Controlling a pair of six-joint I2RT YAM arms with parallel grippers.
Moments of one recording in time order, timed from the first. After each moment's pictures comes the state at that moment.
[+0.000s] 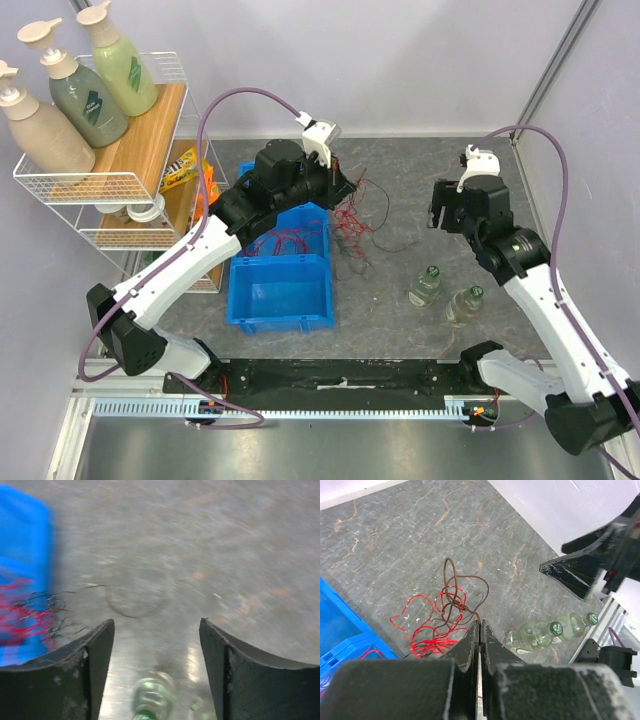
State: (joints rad) left arm -0.76 1.43 1.47 -0.33 0.13 -0.29; right arm 0.35 1.02 1.10 -0.65 0.36 0.26
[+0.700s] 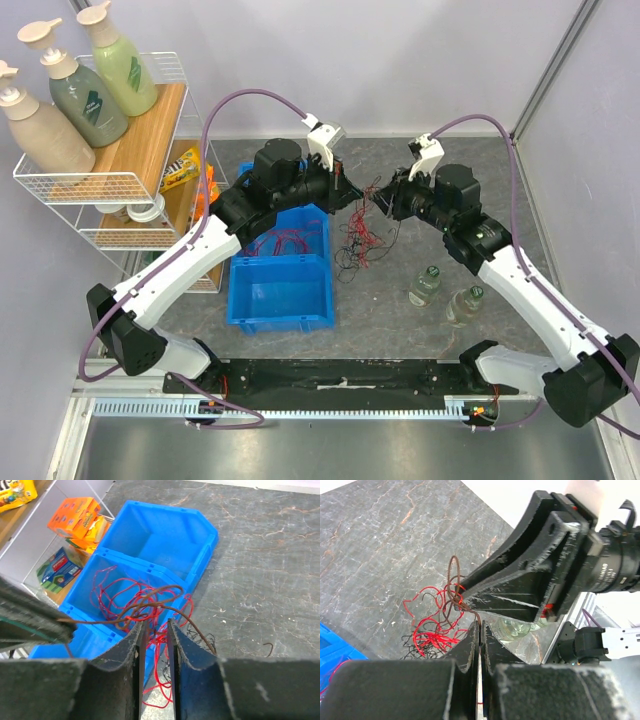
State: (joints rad) left arm -0.75 1.43 1.47 -0.32 0.28 -0.29; right arm 0.49 1.14 1.08 -0.18 -0.20 0.33
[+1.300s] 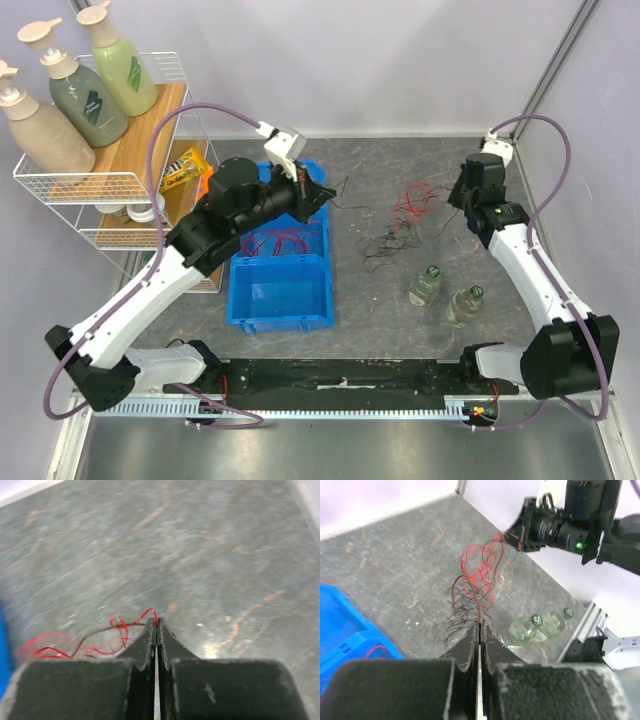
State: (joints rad) left arm -0.75 1.21 1.34 -0.31 0.17 -0.29; right arm 0.19 1.26 1.08 -0.35 0.30 0.37
